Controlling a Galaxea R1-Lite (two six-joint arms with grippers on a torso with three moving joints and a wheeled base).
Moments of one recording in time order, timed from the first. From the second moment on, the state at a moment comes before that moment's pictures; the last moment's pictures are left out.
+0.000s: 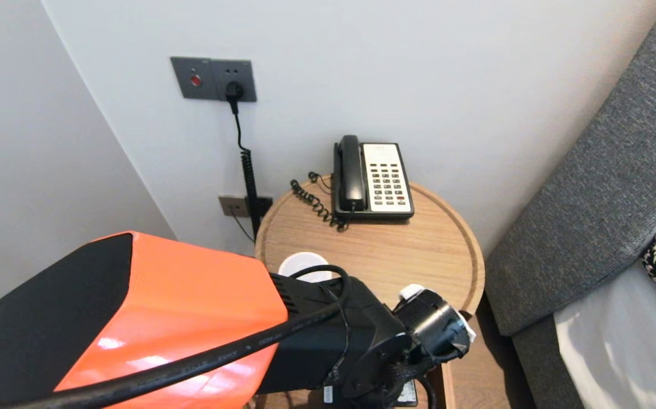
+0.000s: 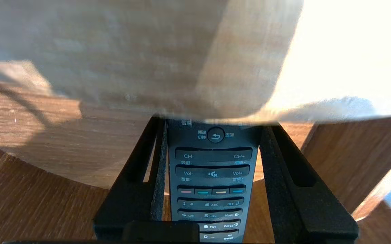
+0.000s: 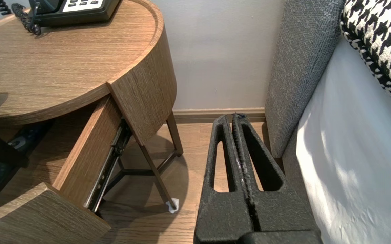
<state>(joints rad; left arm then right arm) -1.13 2.22 -1.59 0.57 0.27 -0.99 0.01 0.01 0.00 -0.05 -0.01 0.02</state>
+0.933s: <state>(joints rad) -1.09 2.22 -1.69 0.72 0.08 -0.99 0.01 0.01 0.00 -0.05 -0.01 0.02</state>
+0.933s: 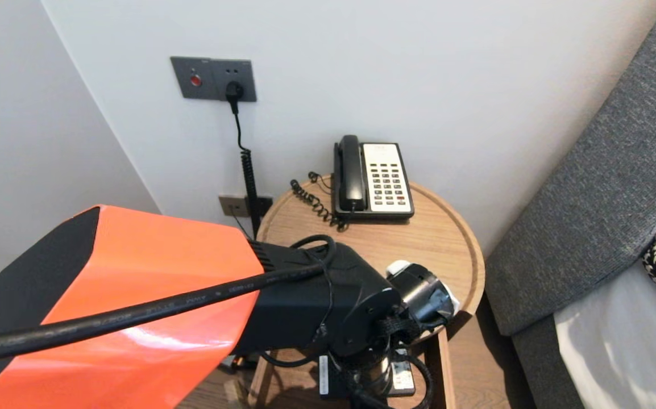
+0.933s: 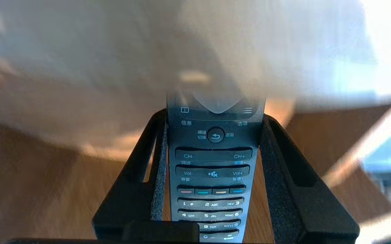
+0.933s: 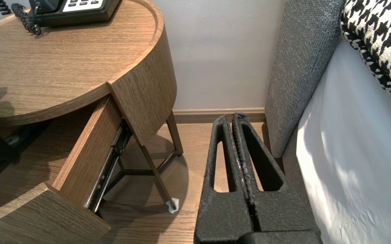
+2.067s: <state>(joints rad) -1.09 2.21 -1.76 0.86 -0.02 -0.98 0.01 0.01 0.00 -0.05 -0.01 0.02</state>
